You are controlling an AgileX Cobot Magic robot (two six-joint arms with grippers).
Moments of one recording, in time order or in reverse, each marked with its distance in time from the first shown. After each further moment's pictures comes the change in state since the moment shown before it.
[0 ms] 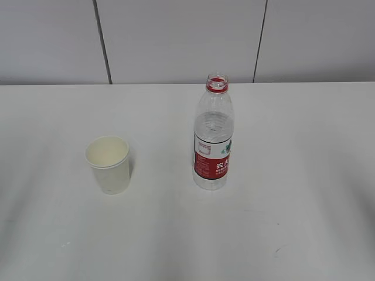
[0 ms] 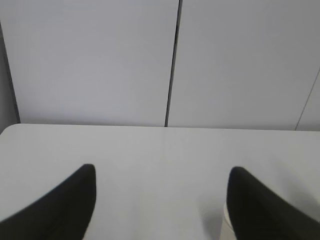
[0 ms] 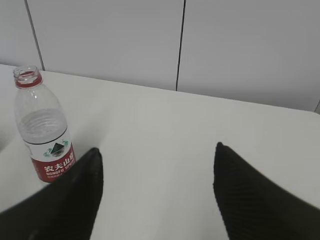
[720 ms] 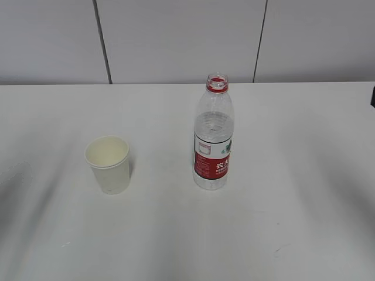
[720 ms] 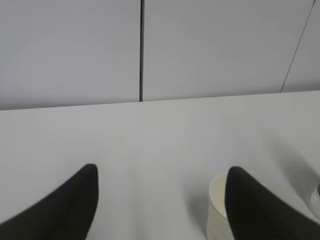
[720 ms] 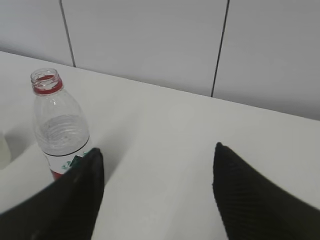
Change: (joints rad) left arm -0.223 0.394 0.096 0.029 -0.428 0.000; right arm 0.000 0.324 0.000 0.947 -0.075 -0.980
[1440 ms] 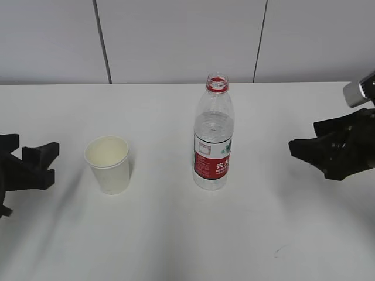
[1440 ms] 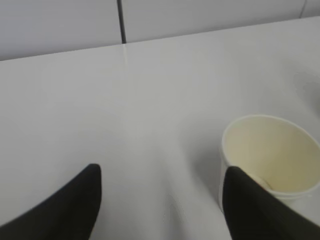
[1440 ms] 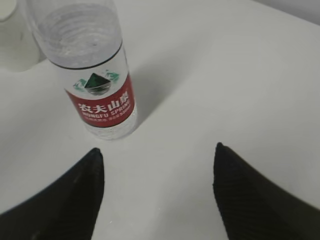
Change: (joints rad) left arm -0.028 0.644 0.005 0.191 -0.475 -0.132; right arm 0.000 0.616 -0.079 0.363 0.228 -0.664
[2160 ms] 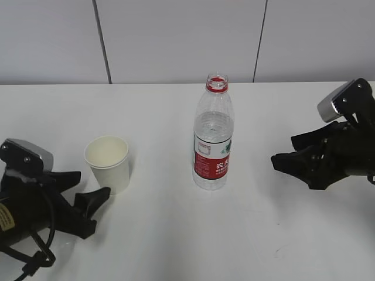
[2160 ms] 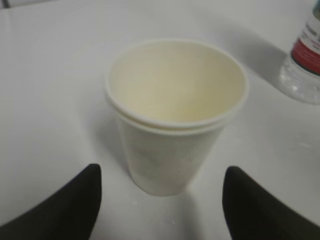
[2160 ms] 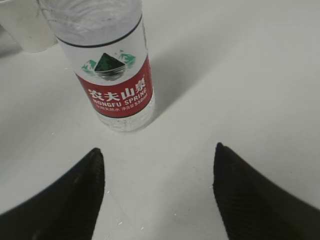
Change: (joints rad) left arm 0.000 0.493 -0.012 0.337 -0.434 -0.101; right arm 0.000 0.167 -0.046 0.004 0.089 -0.090
